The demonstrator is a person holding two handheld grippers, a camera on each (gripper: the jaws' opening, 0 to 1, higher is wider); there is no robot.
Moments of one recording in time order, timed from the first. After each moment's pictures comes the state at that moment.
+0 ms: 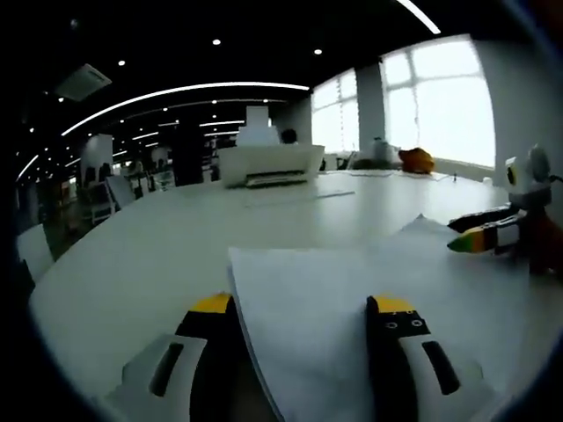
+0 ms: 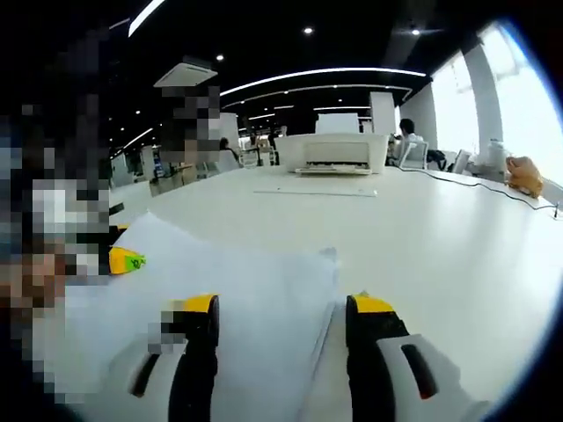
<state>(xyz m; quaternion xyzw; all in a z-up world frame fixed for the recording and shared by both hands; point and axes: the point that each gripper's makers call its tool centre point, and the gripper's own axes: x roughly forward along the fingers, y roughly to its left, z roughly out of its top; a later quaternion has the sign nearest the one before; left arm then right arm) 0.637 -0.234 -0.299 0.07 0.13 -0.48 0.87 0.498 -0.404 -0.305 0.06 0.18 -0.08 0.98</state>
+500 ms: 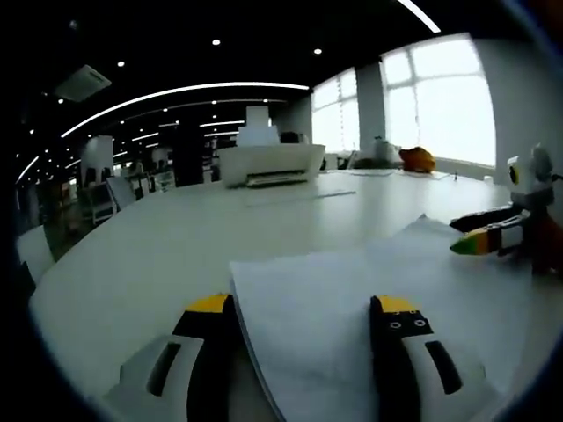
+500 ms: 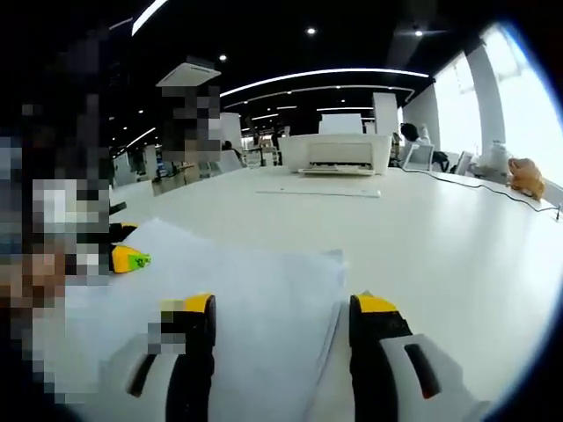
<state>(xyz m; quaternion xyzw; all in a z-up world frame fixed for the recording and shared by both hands) 0.640 -0.237 -0.300 0.07 0.13 -0.48 0.87 0.500 -0.403 -0.306 0.06 0.18 -0.07 0.98</state>
